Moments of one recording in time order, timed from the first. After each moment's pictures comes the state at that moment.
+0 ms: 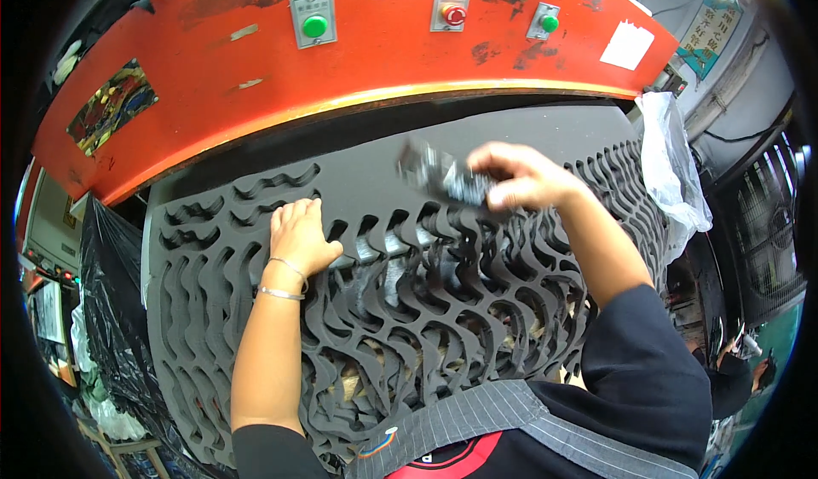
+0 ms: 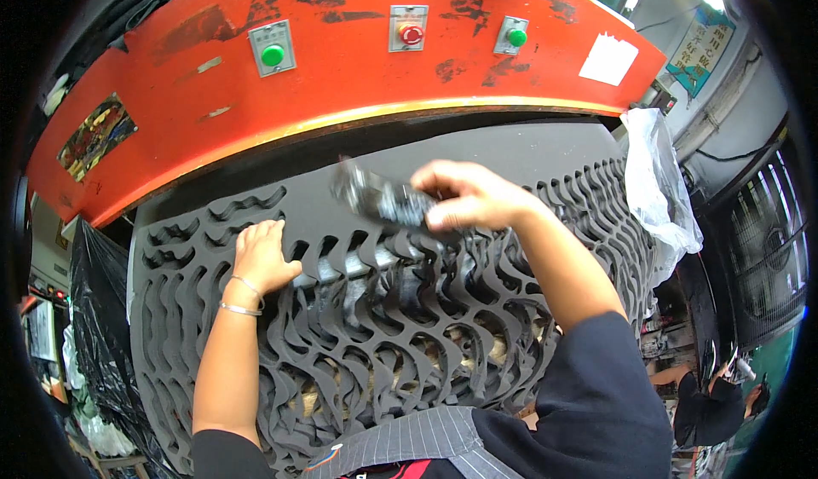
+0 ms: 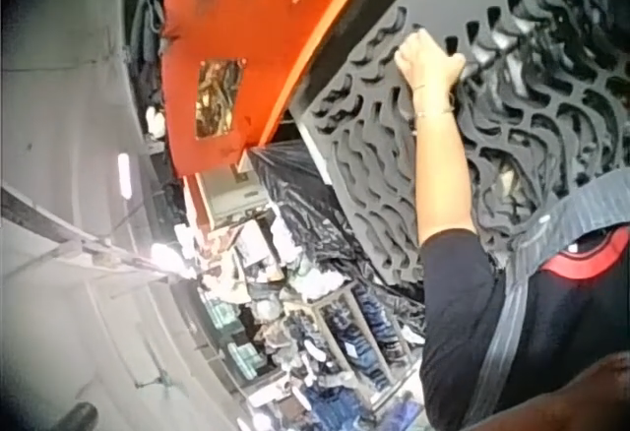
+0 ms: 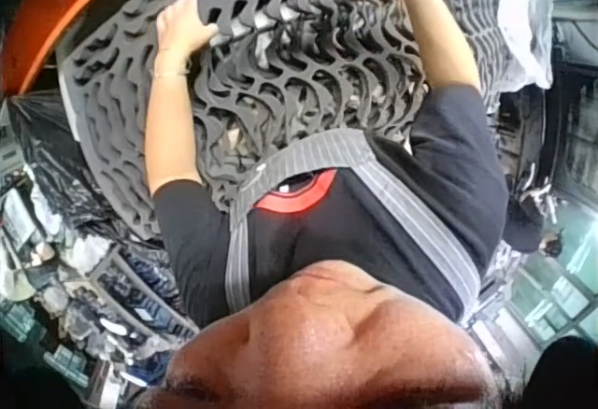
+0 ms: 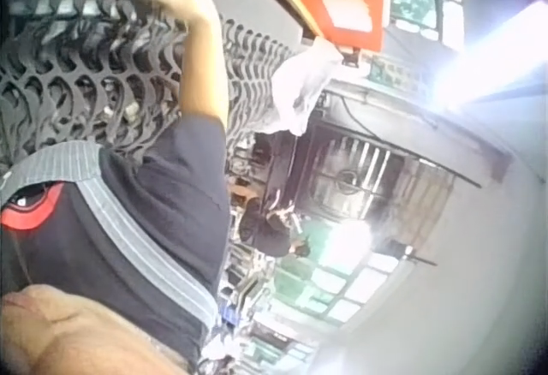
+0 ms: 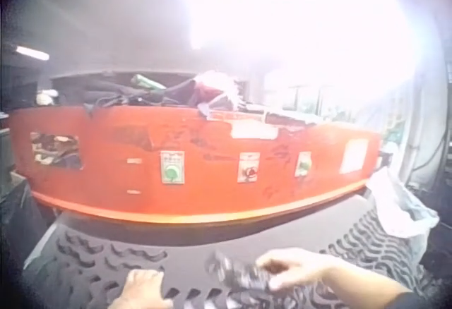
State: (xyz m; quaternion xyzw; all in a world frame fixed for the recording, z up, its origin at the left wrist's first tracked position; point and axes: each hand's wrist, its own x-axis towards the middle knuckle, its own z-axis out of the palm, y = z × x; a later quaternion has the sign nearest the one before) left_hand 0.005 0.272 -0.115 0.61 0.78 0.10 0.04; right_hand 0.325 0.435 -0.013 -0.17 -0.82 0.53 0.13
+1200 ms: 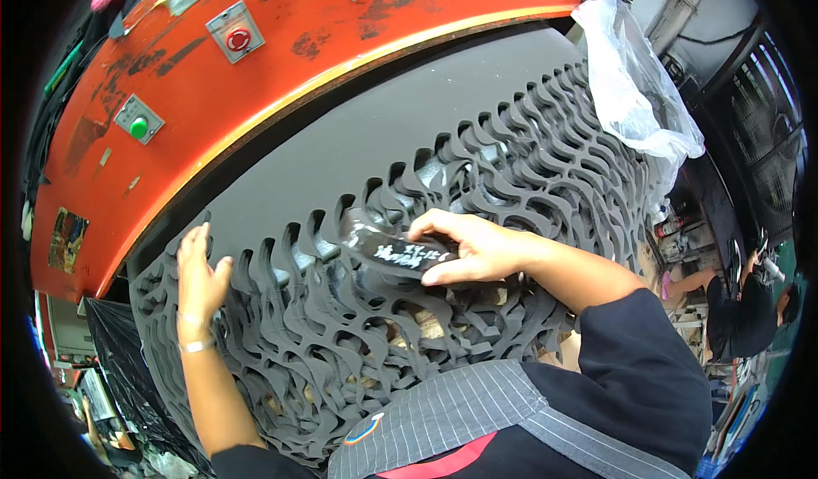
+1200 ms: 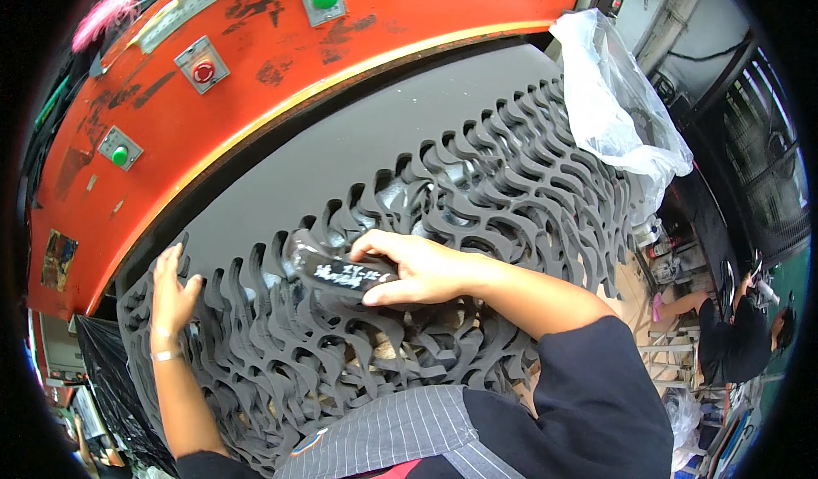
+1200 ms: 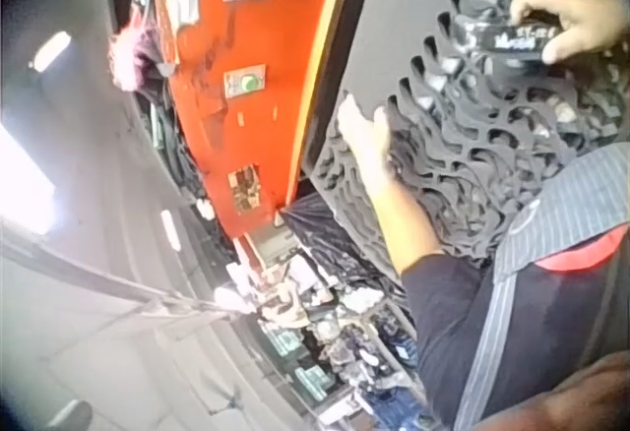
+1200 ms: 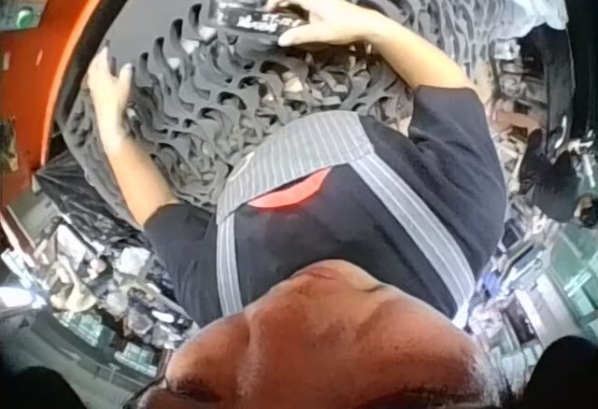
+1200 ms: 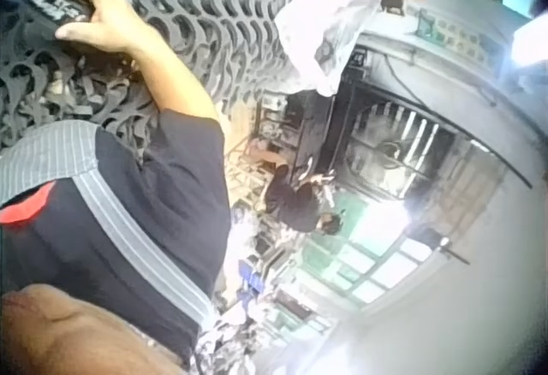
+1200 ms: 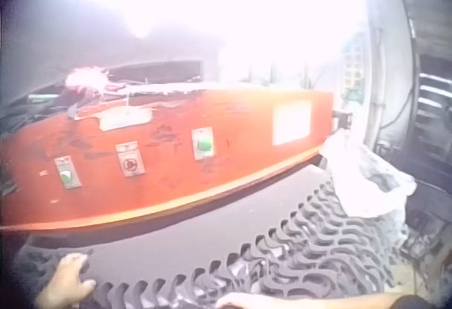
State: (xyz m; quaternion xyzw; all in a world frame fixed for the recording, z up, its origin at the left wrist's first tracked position) left_hand 0.055 0.294 -0.055 0.63 0.77 0.14 0.02; right_hand 0.476 0.399 -0.067 -0.20 -0.79 0.55 0.19
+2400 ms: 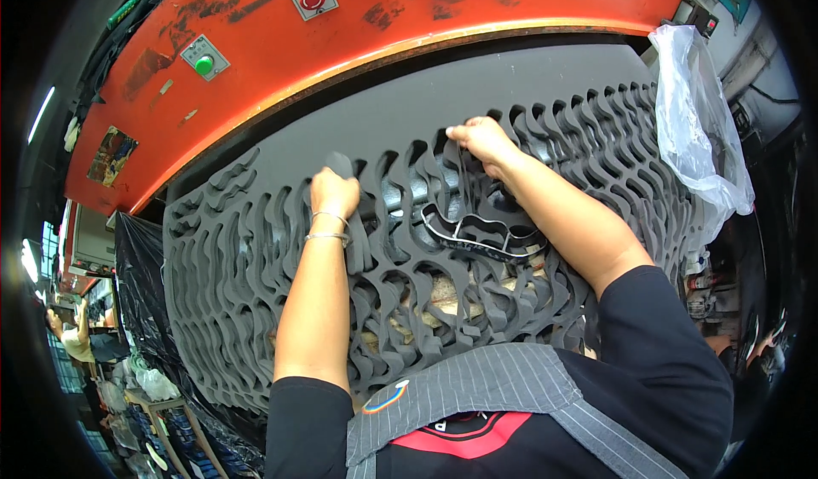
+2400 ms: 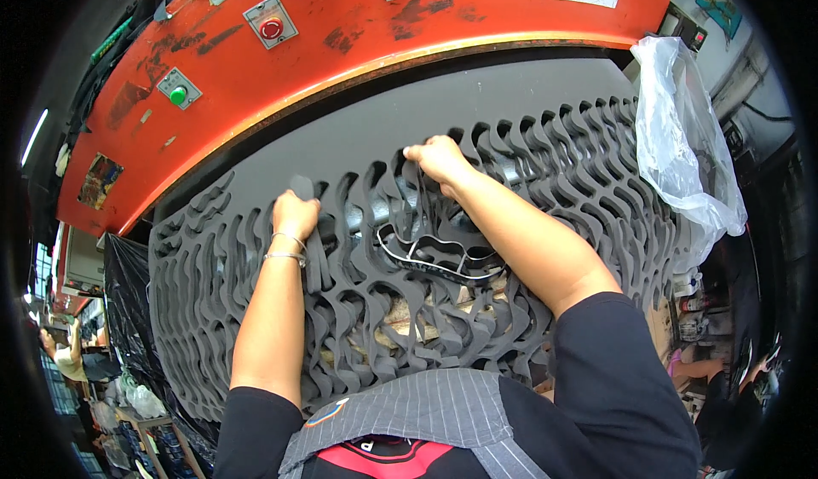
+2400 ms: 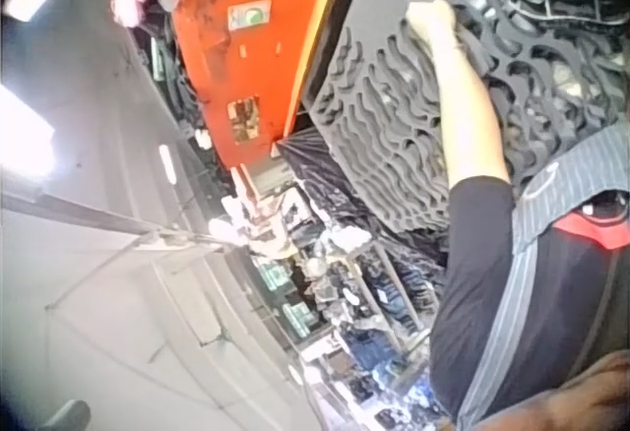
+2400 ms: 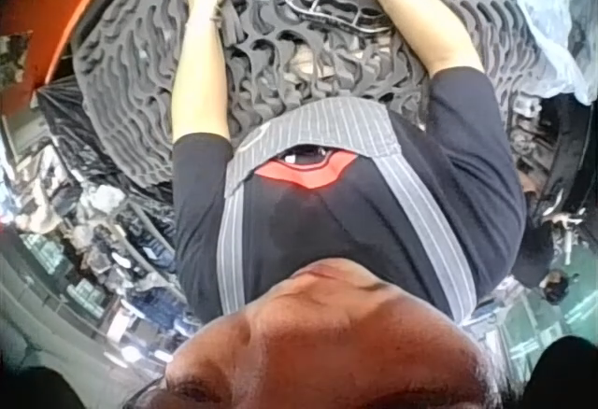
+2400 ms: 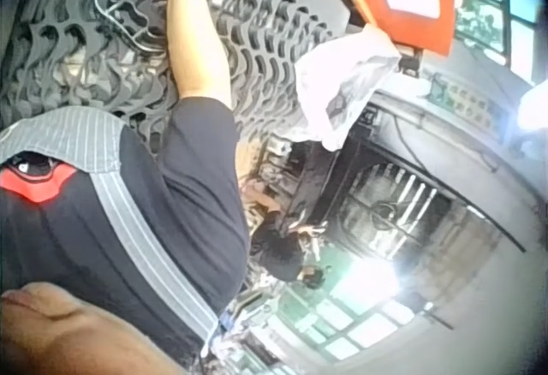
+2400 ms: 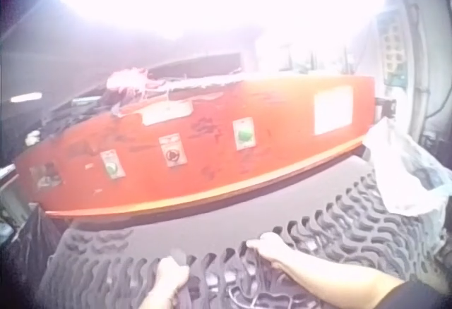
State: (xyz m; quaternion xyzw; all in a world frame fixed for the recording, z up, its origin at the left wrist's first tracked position) left_hand 0.194 0.385 -0.113 0.41 0.89 0.20 0.10; right_hand 0.419 0.529 -0.125 -0.50 -0.58 0.59 0.27
